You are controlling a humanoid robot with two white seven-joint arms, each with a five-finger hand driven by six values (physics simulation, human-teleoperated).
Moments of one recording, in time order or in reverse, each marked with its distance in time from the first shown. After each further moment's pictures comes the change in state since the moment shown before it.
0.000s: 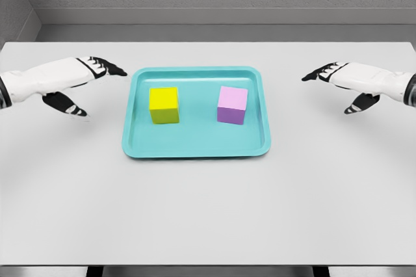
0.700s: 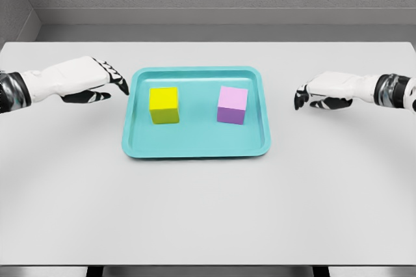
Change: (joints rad) left arm 0.008 -0.093 0.034 -0.054 -0.164 0.000 -0.006; right arm -0.086 0.111 0.102 0.090 0.002 0.000 0.097
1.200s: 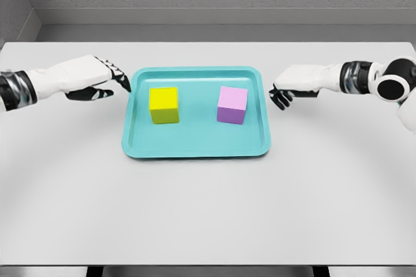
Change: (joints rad) left arm -0.018 -0.057 0.008 0.096 -0.017 0.000 0.000; right arm -0.114 0.103 0.115 -0.001 0.012 0.000 0.038
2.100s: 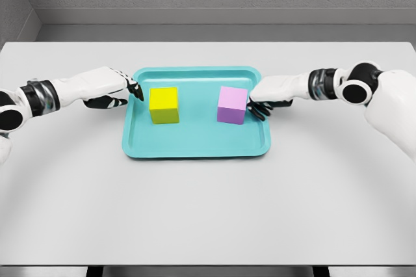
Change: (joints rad) left arm -0.006 -0.101 -0.004 0.105 -0.075 0.000 0.000; right arm -0.037 0.109 0.092 0.071 0.037 0.005 -0.007
